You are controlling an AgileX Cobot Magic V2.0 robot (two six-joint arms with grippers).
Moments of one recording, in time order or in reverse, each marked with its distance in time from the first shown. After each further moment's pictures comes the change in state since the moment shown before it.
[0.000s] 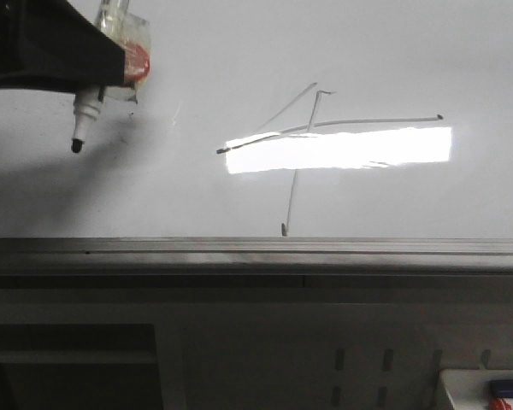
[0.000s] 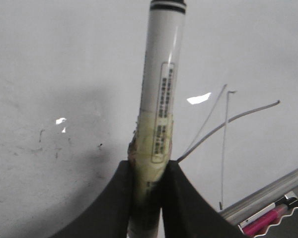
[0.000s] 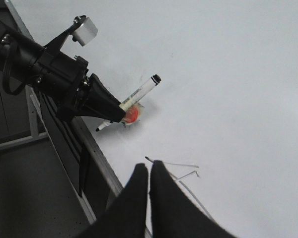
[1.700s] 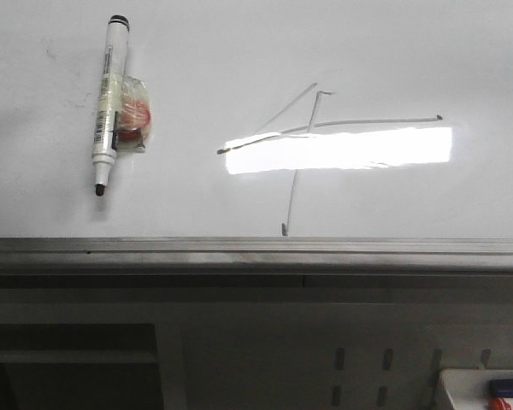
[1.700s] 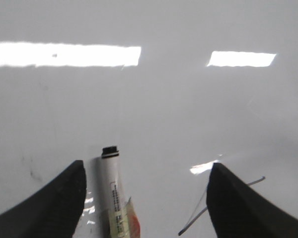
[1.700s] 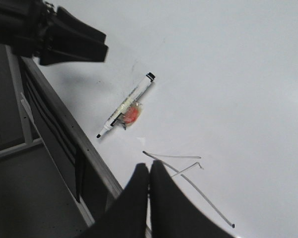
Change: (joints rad) left arm -0.002 -0.216 -0.006 -0.048 -0.107 0.132; right arm -0.015 -0.021 0.149 -0.049 -0.144 0.096
